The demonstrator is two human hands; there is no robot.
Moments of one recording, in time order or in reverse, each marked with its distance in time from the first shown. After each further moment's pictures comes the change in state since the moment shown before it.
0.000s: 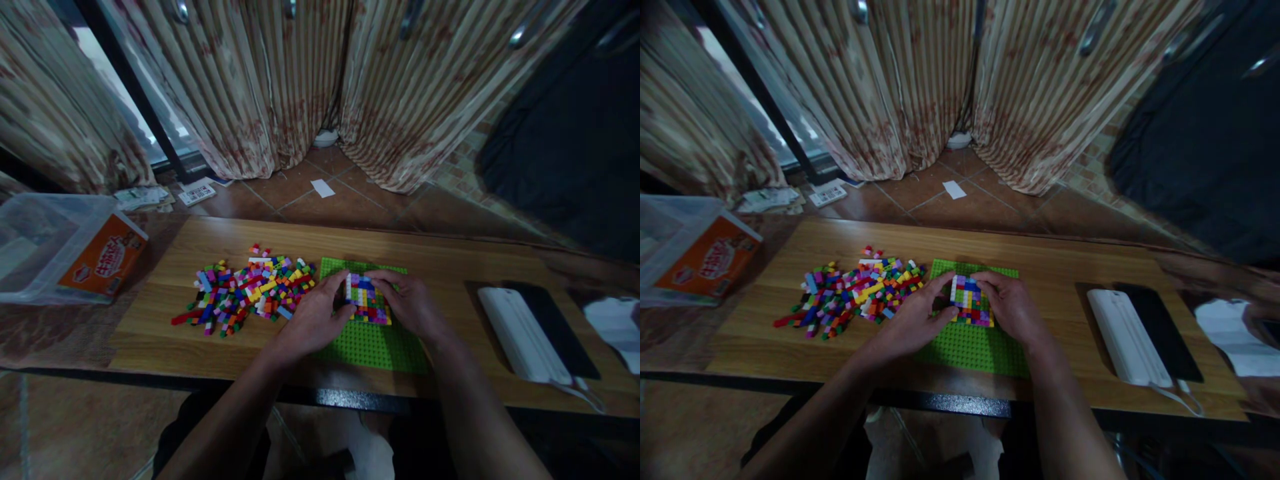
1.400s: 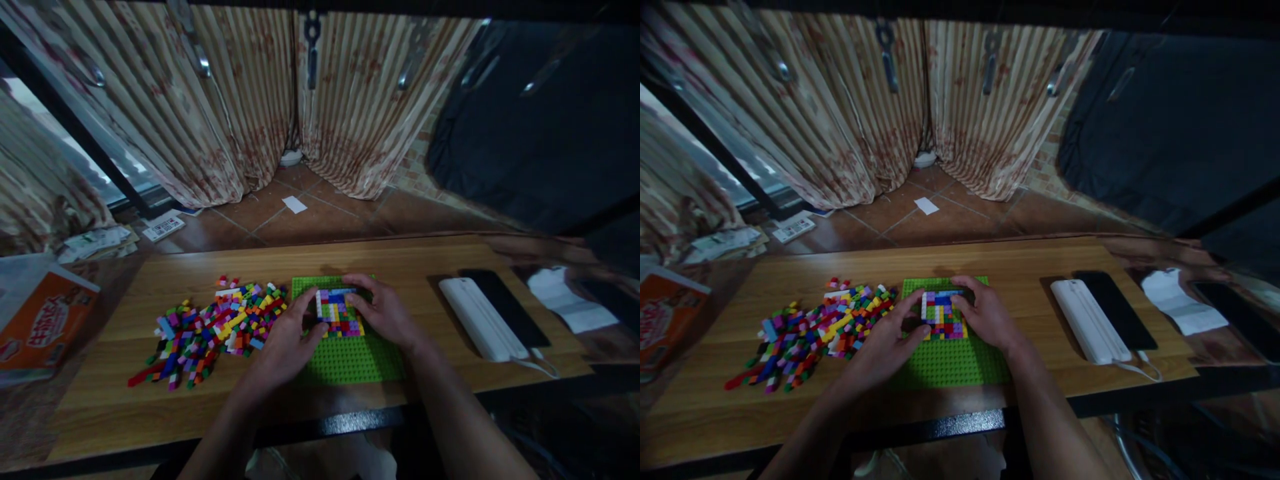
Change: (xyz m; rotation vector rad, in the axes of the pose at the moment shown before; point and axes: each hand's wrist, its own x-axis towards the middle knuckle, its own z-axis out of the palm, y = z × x) left_hand 0.003 0.006 -0.004 -0.020 -0.037 -0.105; right_hand -0.004 0.008 -0.008 0.070 0.047 -0.011
